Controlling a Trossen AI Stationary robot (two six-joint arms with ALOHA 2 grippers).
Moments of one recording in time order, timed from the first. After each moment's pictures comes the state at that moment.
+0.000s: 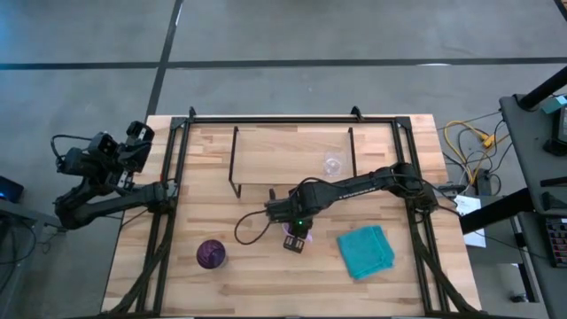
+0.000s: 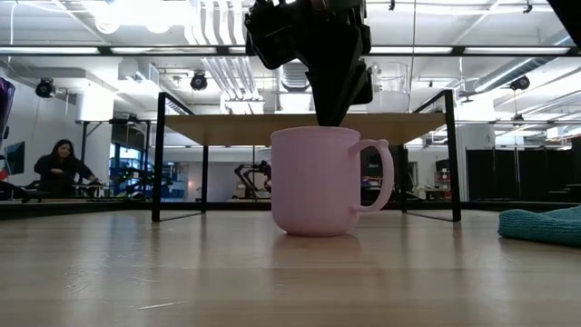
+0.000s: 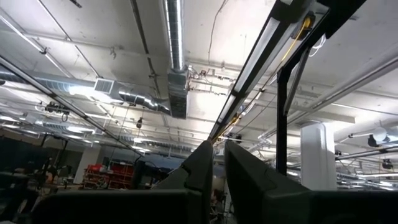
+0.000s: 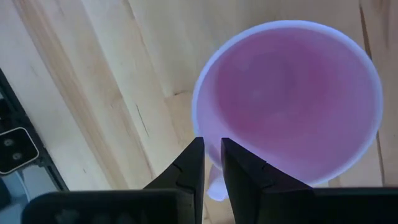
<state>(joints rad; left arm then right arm) 0.29 0.11 0.55 0.23 0.18 -0.33 0.19 2.14 1.91 -1.17 -0.21 0.52</state>
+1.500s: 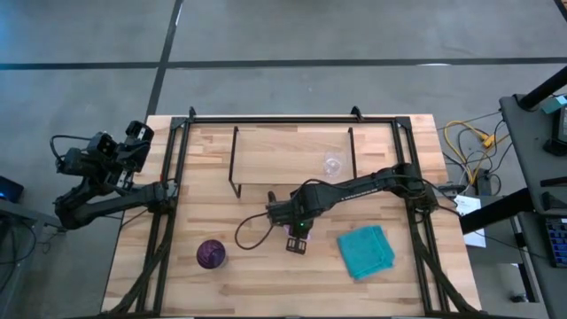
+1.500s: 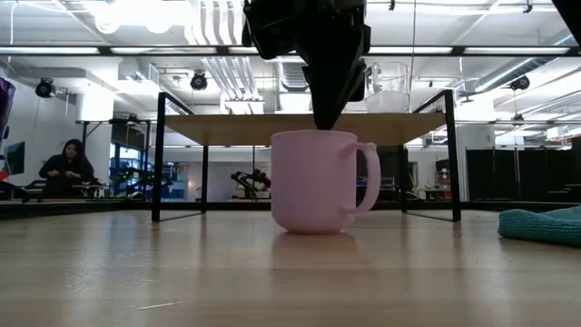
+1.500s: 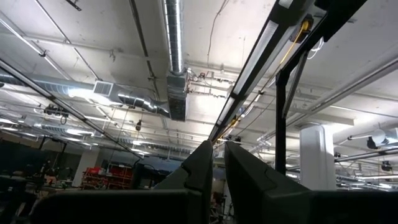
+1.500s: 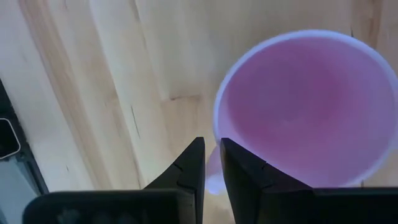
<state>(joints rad) 0.29 0.11 0.55 0.24 0.18 -0.34 0.21 2.13 1.89 -1.14 -0.15 0.43</state>
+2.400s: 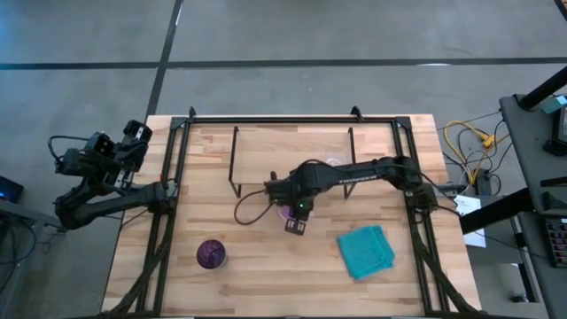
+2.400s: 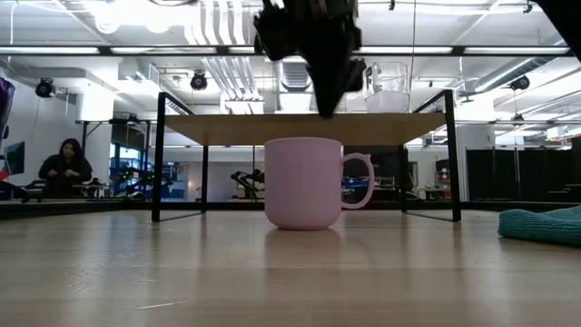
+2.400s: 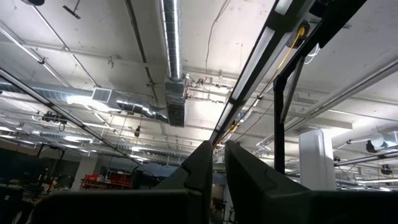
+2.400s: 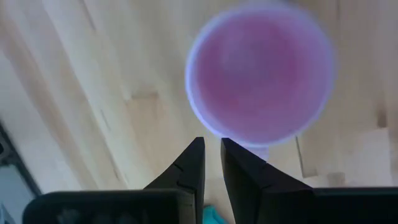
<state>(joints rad) 0.29 0.11 0.55 0.26 0.18 -0.33 0.10 2.13 2.00 -1.30 -0.16 0.39</state>
